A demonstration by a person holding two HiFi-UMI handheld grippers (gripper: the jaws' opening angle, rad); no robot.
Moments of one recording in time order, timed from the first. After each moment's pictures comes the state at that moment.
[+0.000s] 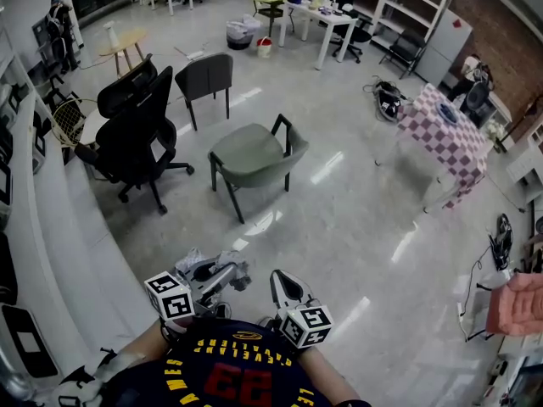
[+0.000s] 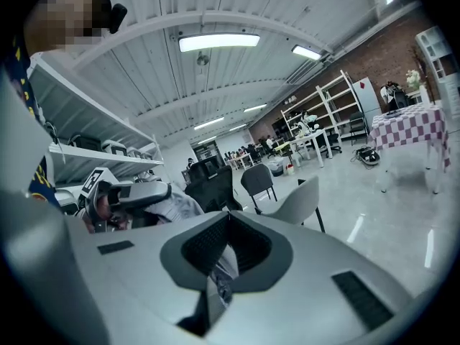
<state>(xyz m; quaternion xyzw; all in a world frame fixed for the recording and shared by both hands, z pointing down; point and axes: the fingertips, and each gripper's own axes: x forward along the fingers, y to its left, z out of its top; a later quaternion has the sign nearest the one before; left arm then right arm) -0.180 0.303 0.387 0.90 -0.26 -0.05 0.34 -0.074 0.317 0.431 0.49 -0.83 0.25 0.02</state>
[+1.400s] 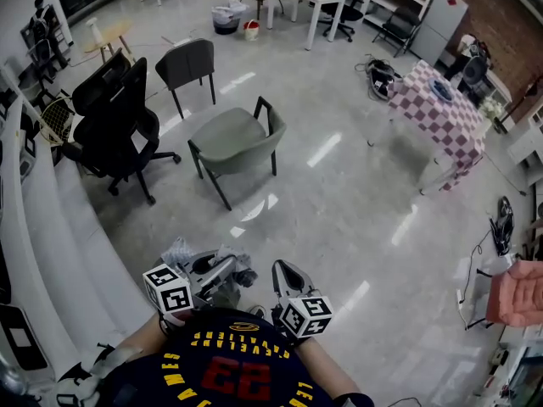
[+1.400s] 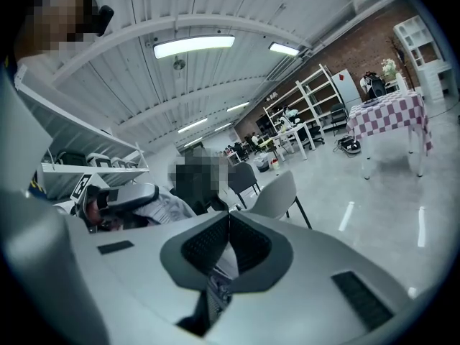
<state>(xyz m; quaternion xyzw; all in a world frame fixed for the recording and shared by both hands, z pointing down) -0.070 0.293 0.409 0.90 -0.24 -0.03 0.35 0.042 0.306 0.466 0.52 -0.80 0.30 0.01</state>
